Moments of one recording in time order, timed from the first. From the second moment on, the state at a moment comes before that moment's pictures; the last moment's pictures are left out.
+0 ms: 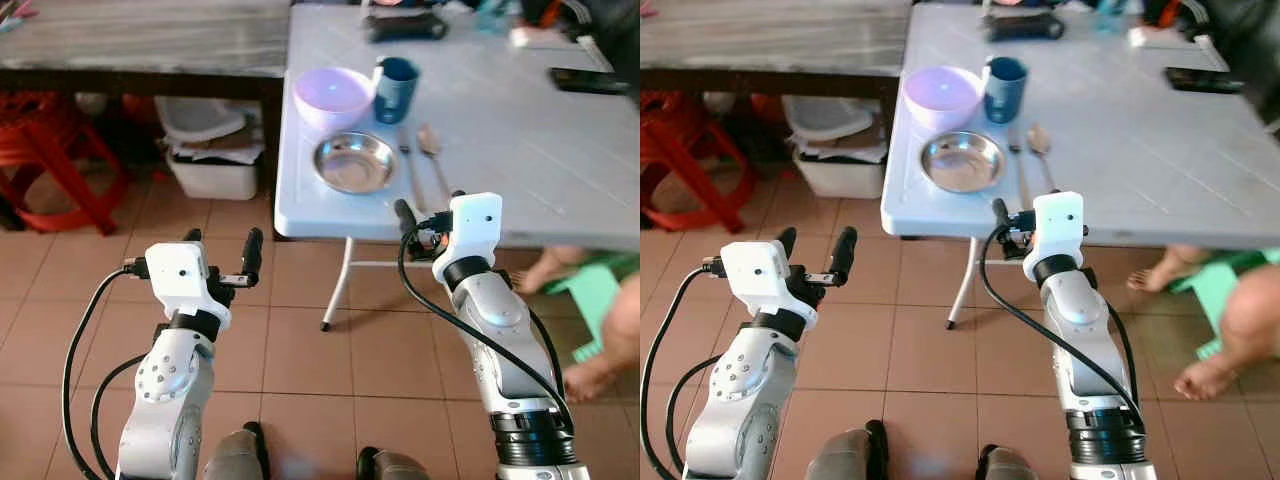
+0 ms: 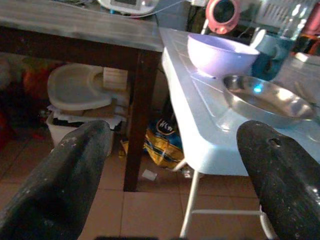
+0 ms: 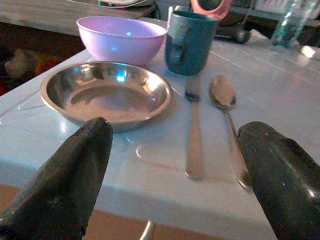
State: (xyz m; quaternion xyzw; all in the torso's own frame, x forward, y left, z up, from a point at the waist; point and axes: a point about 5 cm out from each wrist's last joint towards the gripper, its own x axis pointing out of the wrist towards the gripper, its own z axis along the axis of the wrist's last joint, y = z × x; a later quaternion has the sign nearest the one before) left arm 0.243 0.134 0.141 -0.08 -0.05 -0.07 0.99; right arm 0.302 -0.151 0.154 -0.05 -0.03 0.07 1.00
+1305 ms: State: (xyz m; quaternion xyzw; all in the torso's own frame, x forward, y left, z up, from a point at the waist) left arm 0.245 0.127 0.149 -0.08 -0.07 -0.08 0.99; right arm 0.309 -0.148 0.169 -0.07 -0.07 0.07 0.99
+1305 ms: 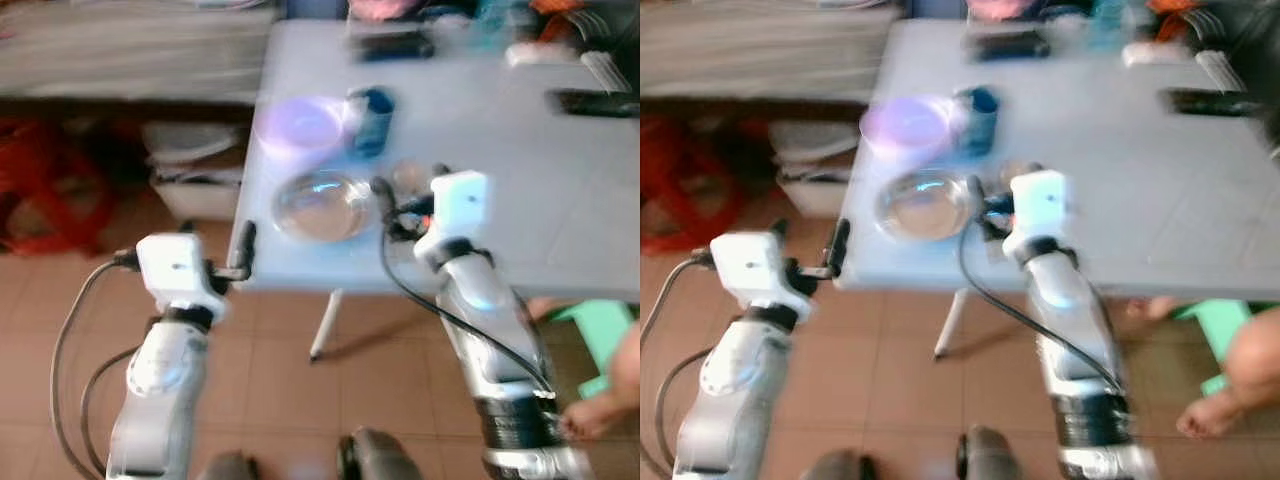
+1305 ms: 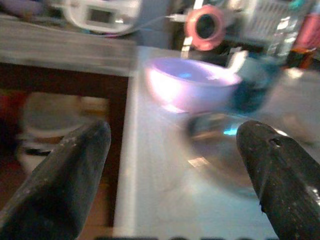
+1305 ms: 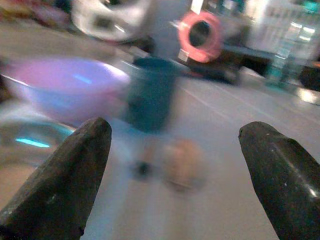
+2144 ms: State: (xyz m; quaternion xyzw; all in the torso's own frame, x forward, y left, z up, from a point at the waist) left arm 0.225 0.158 0.144 0.06 -0.05 -0.10 0.99; right arm 0.330 -0.127 0.162 0.03 0.01 0.14 0.99
